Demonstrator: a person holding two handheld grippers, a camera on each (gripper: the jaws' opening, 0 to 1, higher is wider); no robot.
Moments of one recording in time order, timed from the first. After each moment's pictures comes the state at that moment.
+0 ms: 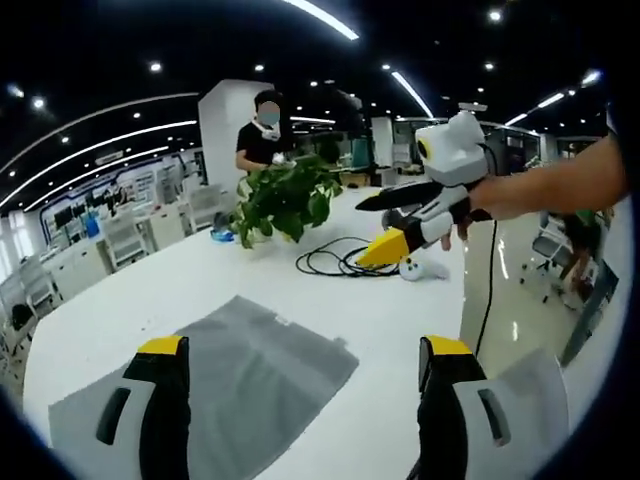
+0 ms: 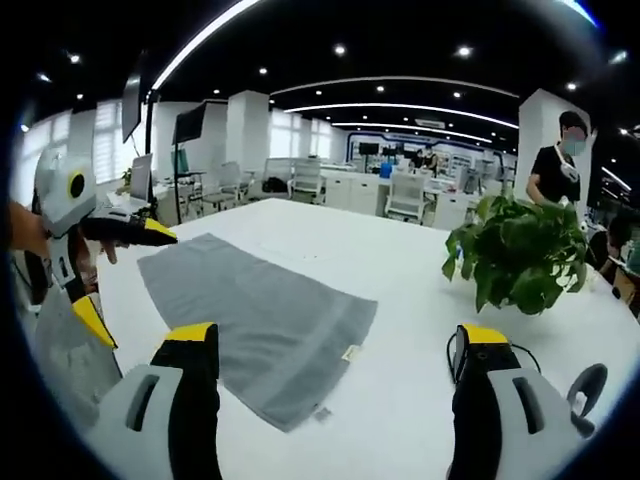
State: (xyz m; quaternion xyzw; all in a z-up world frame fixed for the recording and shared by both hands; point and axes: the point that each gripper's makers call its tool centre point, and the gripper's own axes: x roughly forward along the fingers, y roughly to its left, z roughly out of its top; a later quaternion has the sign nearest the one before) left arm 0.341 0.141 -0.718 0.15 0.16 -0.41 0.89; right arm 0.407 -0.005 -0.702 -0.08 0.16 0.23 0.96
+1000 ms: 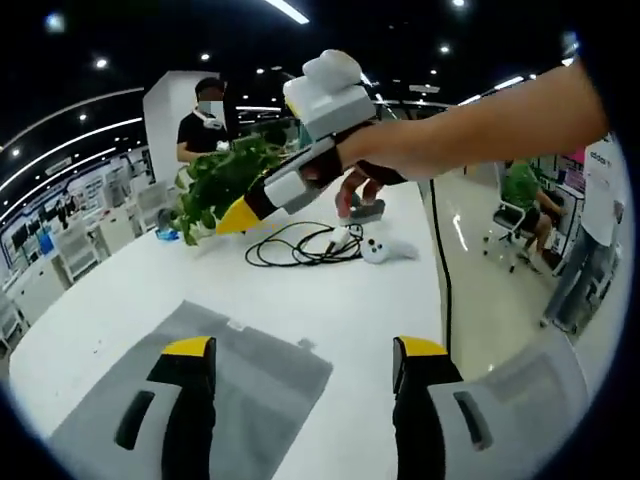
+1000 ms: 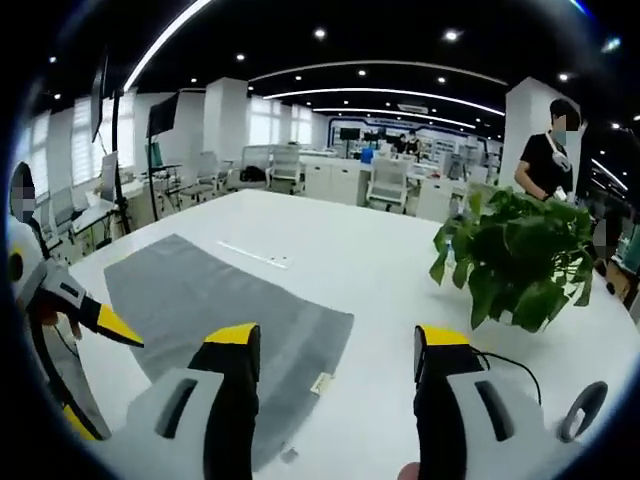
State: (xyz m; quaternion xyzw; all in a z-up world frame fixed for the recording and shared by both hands) left arm 0.354 0.081 -0.759 0.18 0.18 -0.49 0.83; right arm 0.508 -0.007 -0.721 -0.07 0.20 0.21 0.95
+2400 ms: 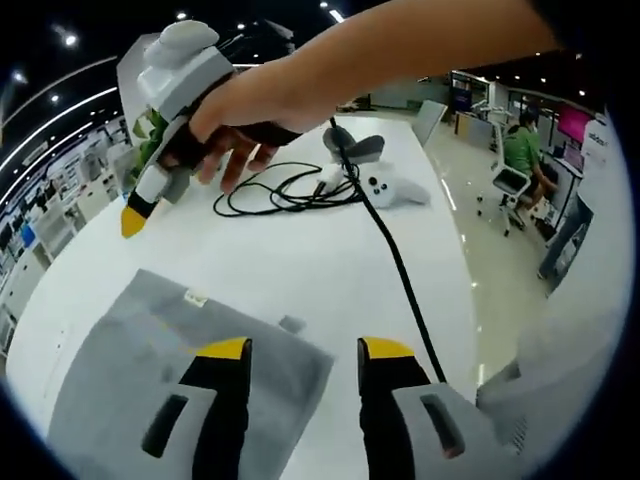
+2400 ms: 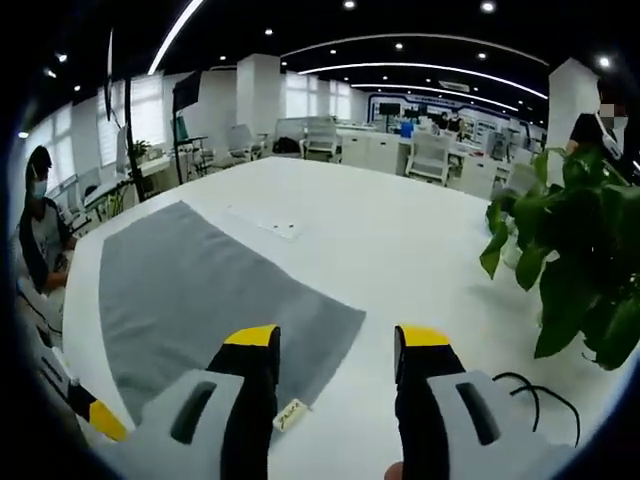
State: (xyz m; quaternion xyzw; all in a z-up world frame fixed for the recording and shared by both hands) left arm 0.377 0.036 -0.855 0.24 0.27 -0.51 0.79; right arm 0.608 0.010 -0.815 -0.09 0.26 0.28 0.92
